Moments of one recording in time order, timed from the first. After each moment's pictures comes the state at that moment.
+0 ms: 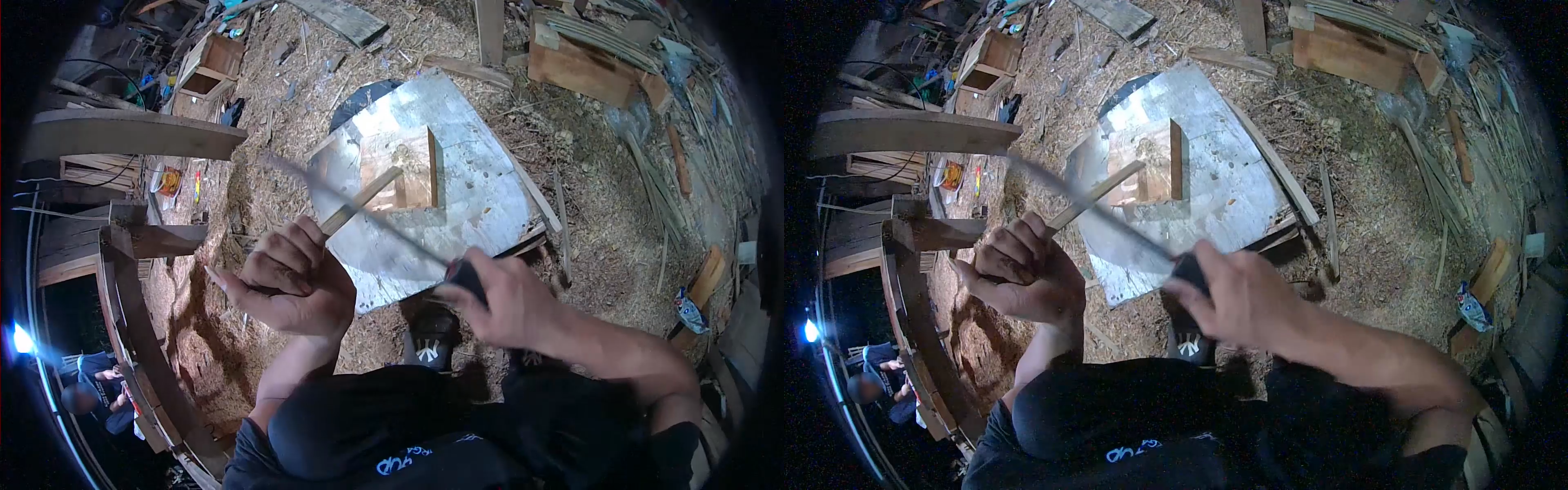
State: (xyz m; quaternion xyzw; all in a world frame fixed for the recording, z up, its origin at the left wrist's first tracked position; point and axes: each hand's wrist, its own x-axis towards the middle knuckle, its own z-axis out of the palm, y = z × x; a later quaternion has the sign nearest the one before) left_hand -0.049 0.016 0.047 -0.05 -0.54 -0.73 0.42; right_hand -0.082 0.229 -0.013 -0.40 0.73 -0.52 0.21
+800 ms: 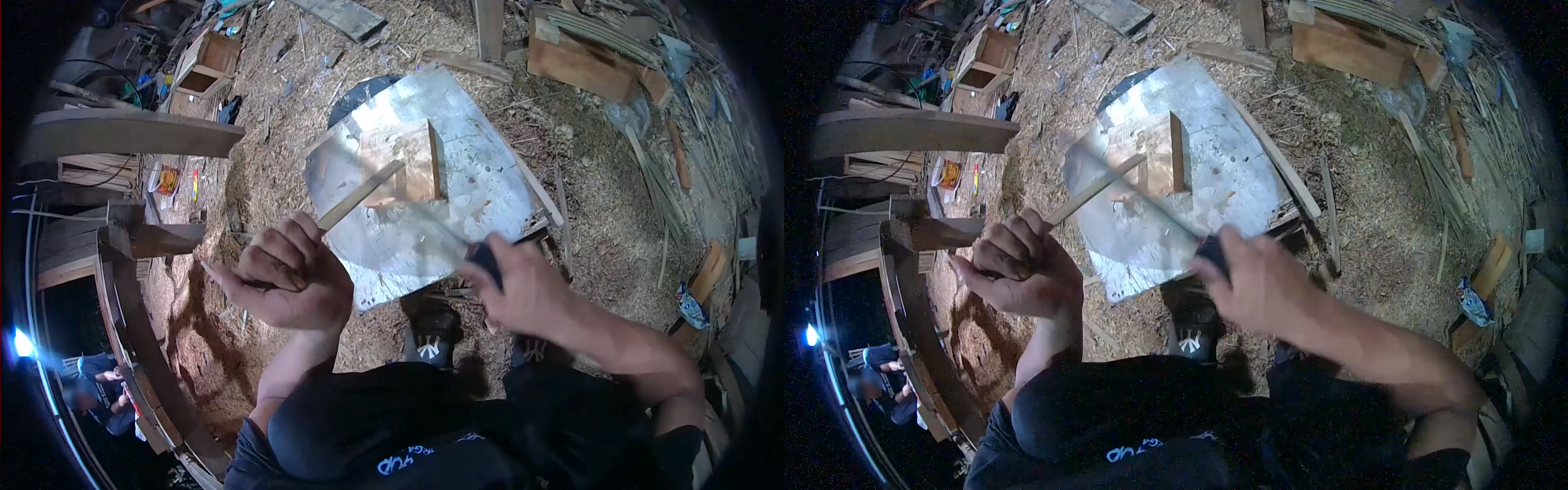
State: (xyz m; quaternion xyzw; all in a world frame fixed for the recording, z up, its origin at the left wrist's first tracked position) left_hand -0.046 0.009 0.043 -0.03 -0.53 -0.72 0.45; right_hand -0.086 0.239 -0.018 -0.36 0.79 -0.45 0.24
